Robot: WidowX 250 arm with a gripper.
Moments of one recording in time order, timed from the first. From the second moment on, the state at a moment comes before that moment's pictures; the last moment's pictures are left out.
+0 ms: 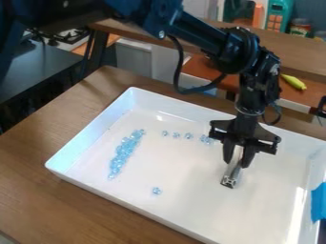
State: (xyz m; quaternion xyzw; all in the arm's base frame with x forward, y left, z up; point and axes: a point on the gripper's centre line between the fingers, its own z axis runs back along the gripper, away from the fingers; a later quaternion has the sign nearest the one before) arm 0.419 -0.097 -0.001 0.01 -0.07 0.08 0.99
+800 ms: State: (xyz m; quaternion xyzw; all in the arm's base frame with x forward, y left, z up) arm 0.413 -0.011 -0.002 -0.01 -0.06 0.14 0.99
